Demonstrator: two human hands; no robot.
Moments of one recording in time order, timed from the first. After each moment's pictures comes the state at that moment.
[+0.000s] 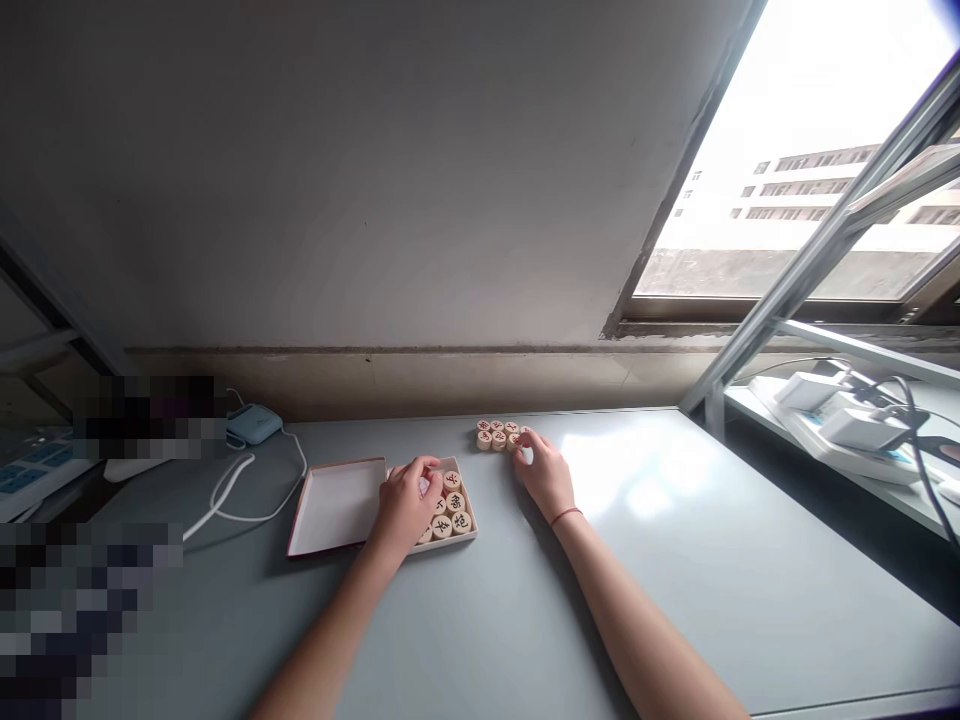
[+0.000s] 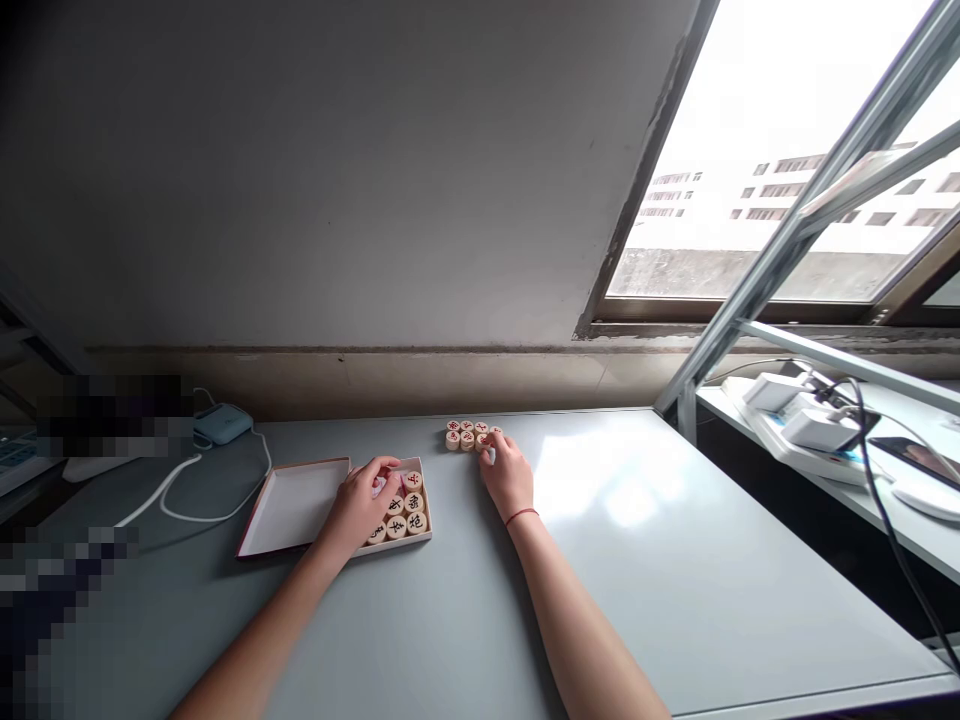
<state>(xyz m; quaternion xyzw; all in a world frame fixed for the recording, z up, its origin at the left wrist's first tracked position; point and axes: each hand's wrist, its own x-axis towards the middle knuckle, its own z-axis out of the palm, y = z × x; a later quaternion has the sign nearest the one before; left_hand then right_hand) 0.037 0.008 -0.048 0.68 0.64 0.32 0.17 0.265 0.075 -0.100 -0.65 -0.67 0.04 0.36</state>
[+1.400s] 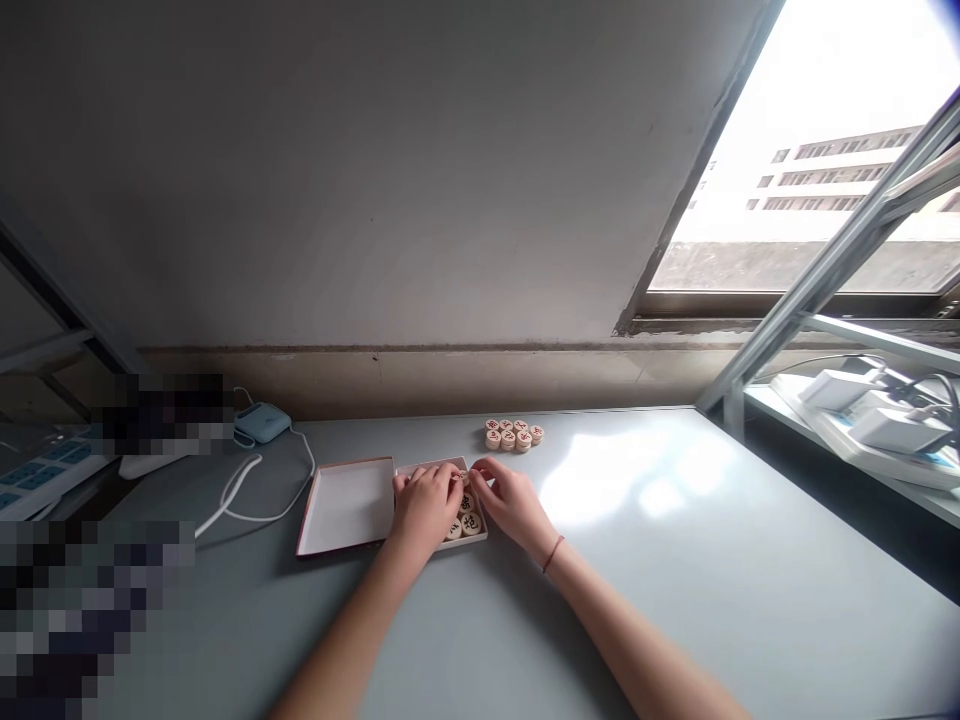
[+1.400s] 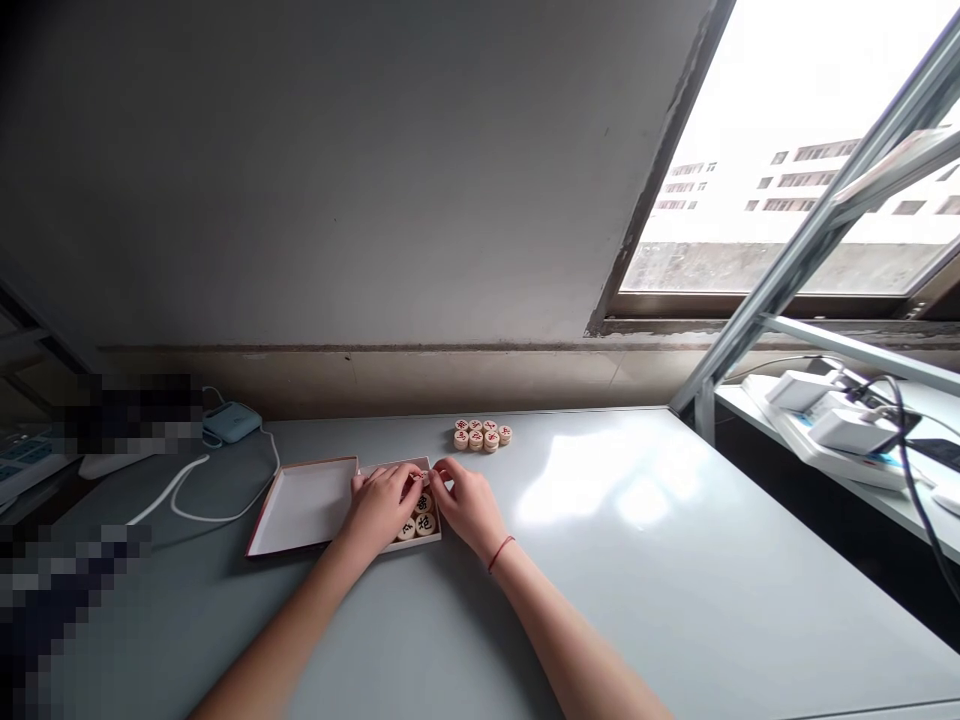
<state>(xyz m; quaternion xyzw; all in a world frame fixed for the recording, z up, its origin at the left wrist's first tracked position) 0.052 0.008 -0.052 0.74 0.64 0.19 0.06 0.201 0.025 -0.068 -0.51 -0.73 0.26 0.37</state>
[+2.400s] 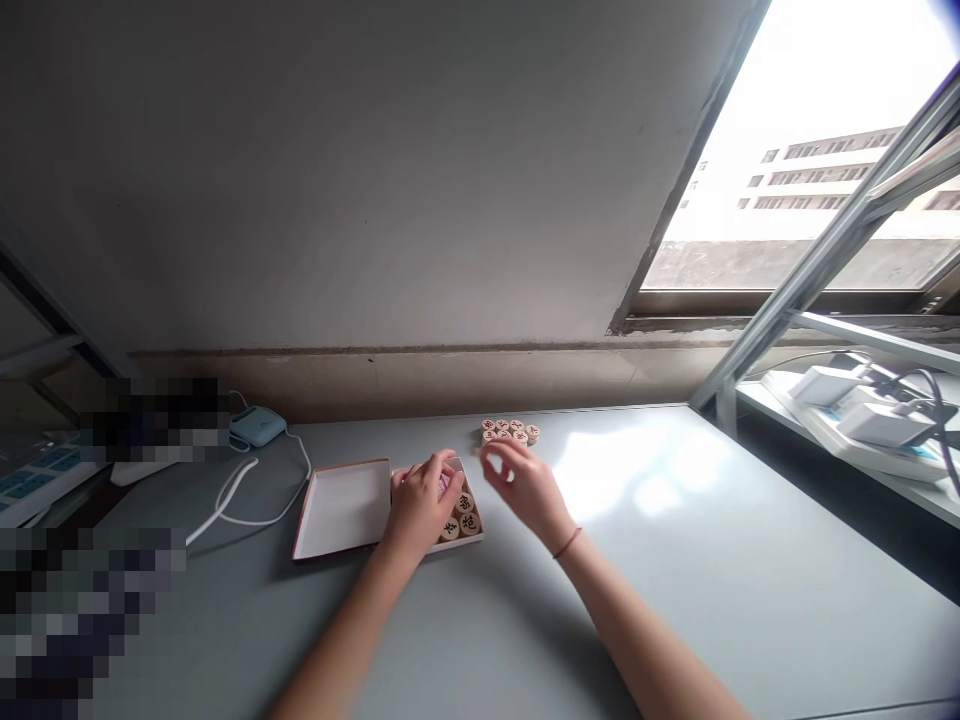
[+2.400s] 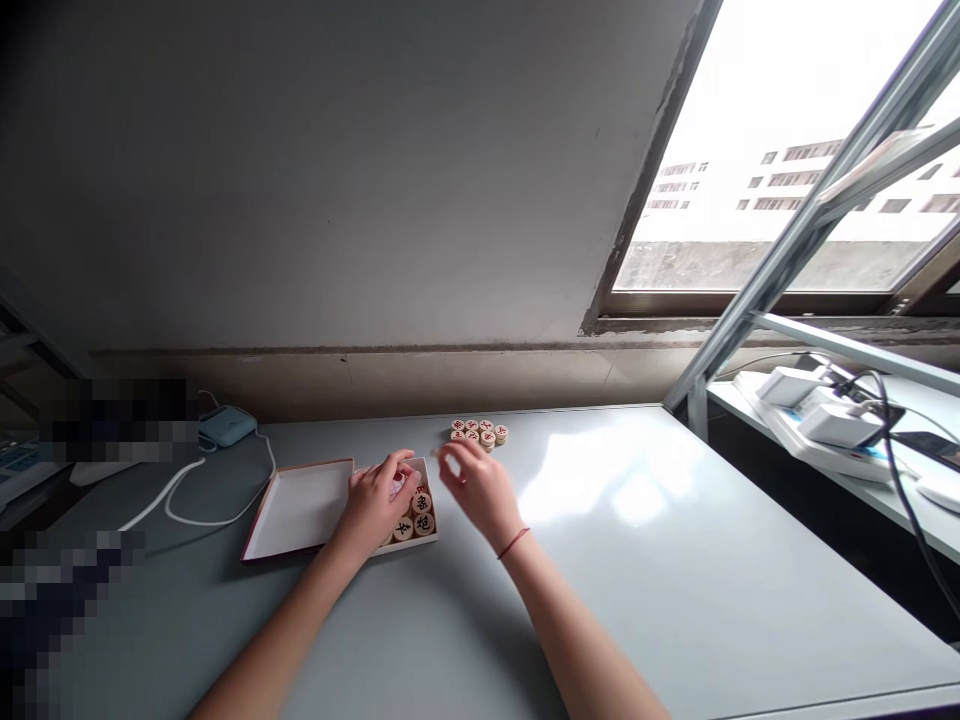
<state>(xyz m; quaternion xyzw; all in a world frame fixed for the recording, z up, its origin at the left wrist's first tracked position) 0.046 0.008 -0.049 0.74 0.59 0.30 0.10 0.226 0.033 -0.049 -0.46 -0.78 0.09 0.41</state>
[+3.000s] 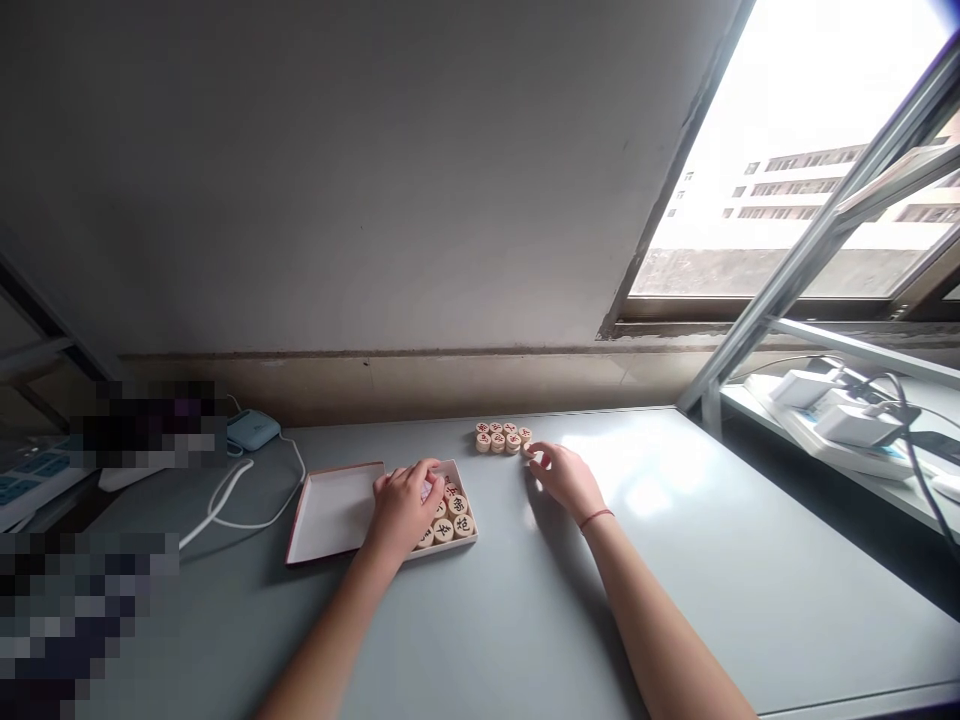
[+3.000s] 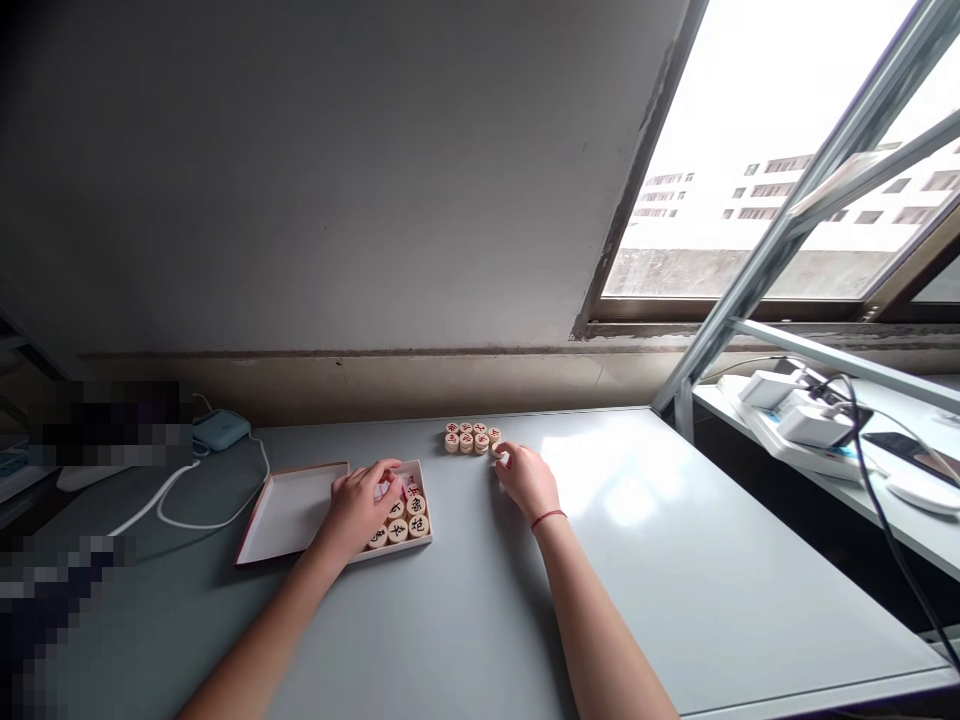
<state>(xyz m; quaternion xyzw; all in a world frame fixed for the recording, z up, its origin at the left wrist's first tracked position) 0.033 0.010 -0.051 0.73 0.62 0.27 0.09 0.293 0.064 -0.068 -0.70 -0.68 0.10 0.19</state>
